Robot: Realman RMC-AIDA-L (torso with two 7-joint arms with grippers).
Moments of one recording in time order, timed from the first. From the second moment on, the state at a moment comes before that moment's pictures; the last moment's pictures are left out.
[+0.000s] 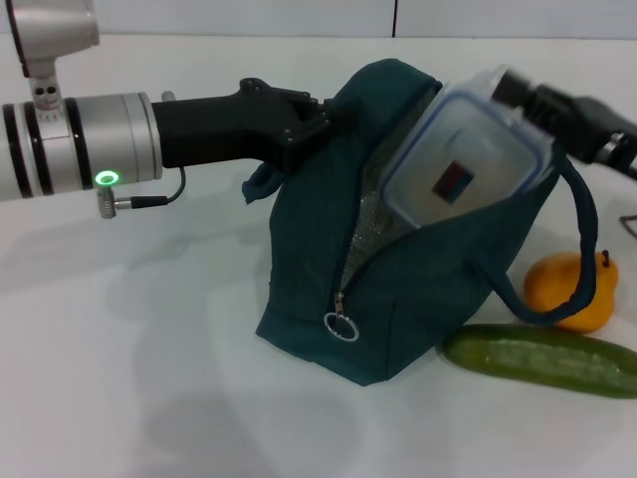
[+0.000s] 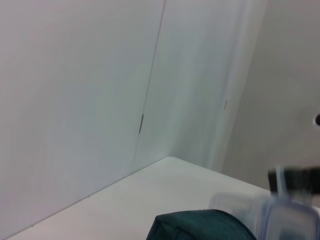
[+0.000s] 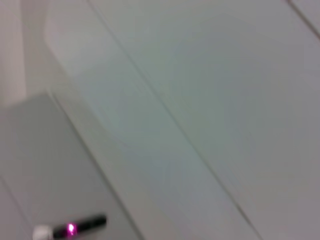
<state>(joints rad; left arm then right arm) -0.52 -2.09 1.11 0.84 1.62 1.35 -1.56 0.49 2.01 -1.13 -0.42 -1.10 -1.55 1.44</state>
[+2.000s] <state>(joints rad) -0.60 -2.09 1.11 0.61 1.51 1.25 -1.38 0.22 2.01 -0.75 -0.01 -1.22 -1.72 0.51</state>
